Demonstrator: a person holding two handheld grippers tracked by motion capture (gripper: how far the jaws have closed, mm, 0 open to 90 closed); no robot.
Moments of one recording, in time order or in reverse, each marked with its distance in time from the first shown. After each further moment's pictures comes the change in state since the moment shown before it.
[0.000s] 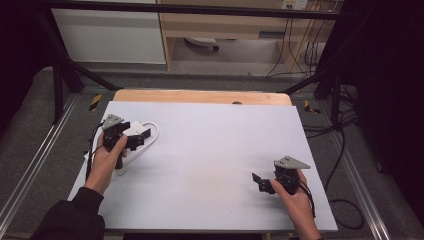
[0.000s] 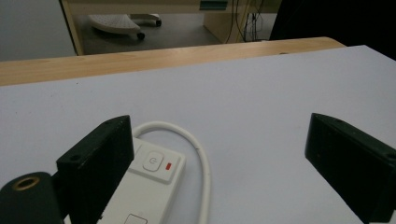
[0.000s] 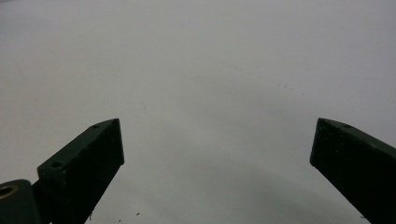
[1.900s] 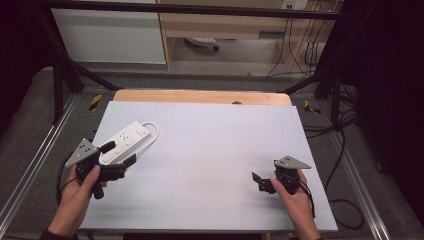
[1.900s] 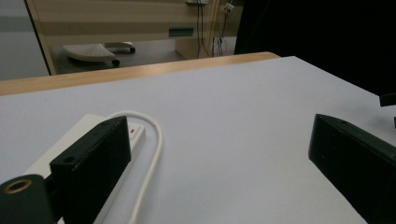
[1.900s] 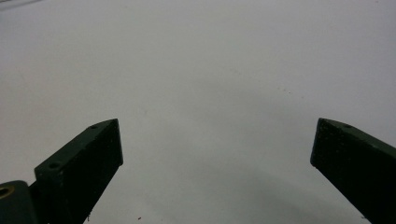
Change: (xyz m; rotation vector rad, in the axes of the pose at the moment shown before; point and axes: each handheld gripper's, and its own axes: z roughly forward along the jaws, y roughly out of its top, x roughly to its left) left arm -0.032 -0.032 -0.106 -0.098 -0.109 0.056; right arm 0.000 0.001 0.000 -0.016 -0.002 0.012
